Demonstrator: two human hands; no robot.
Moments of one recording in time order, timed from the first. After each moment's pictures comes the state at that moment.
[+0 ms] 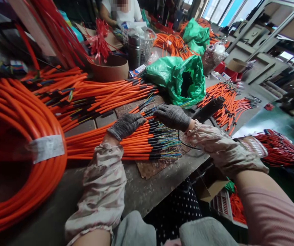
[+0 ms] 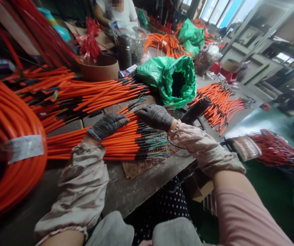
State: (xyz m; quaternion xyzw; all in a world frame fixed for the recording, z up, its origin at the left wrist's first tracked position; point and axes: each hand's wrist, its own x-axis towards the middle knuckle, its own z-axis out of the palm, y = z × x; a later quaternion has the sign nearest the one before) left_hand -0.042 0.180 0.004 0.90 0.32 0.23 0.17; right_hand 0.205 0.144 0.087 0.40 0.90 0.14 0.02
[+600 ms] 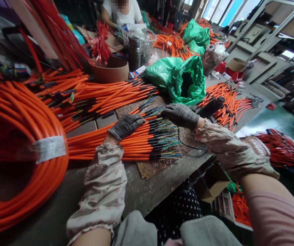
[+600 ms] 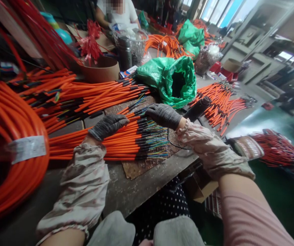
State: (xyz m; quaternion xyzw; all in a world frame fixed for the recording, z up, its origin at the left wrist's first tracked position) left_hand -0.047 0.189 -0.009 0.90 0.25 0.31 0.15; right_hand 0.242 0.149 0.095 0.37 0.92 0.14 -0.01
